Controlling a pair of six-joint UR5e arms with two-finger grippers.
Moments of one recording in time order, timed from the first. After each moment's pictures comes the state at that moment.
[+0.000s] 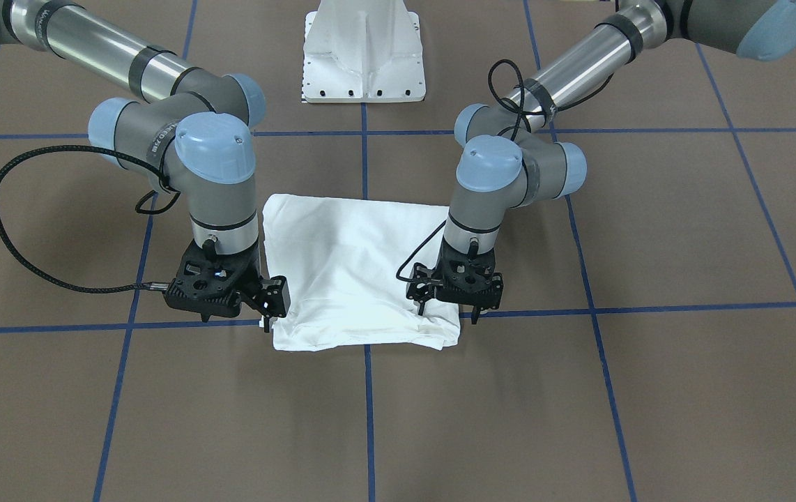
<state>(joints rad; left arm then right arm) -0.63 -2.33 -1.21 -2.13 -1.64 -1.05 0.71 -0.87 1.48 -1.45 1.65 1.24</state>
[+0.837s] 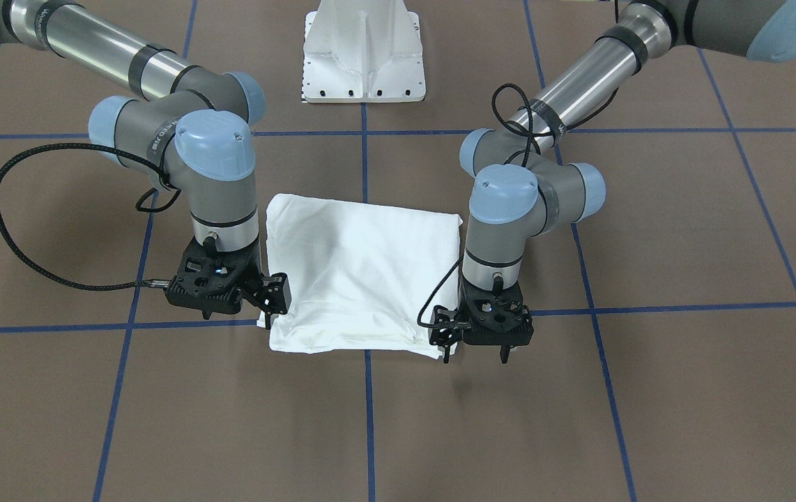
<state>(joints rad) -0.71 -2.34 -1.22 -2.10 -1.62 -1.04 0.71 -0.88 1.50 -1.46 1.68 1.23</state>
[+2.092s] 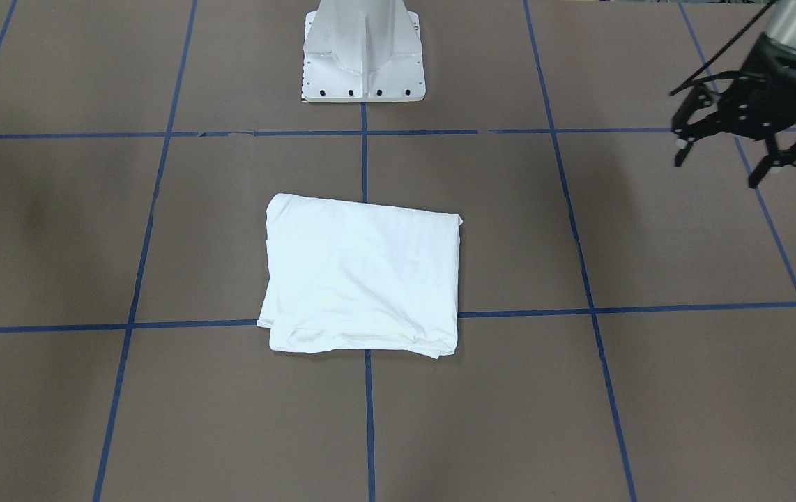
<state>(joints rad) -1.20 -1.63 -2.14 -1.64 -2.16 -0.30 1.34 -1.47 1.88 -1.68 2.23 0.14</state>
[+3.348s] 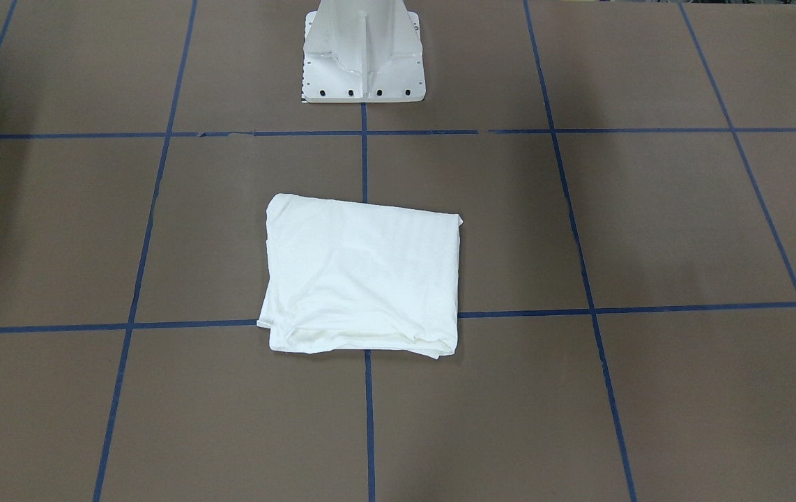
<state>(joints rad) -1.50 -1.29 -1.96 -1.64 -2.39 0.05 1.52 -1.79 1.87 -1.64 2.29 -0.02</state>
